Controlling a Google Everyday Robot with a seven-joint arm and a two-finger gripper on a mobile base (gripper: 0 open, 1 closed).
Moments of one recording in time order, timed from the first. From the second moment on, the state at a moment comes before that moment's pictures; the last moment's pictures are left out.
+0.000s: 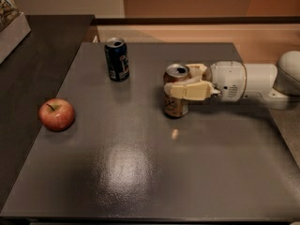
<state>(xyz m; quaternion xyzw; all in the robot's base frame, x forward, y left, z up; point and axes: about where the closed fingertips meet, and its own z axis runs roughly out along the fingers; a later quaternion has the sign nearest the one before) 0.507 -0.066 0.917 -0.45 0.58 0.48 0.49</state>
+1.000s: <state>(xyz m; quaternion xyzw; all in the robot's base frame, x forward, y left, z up) 0.504 -0.063 0.906 -0.45 0.57 0.48 0.50</state>
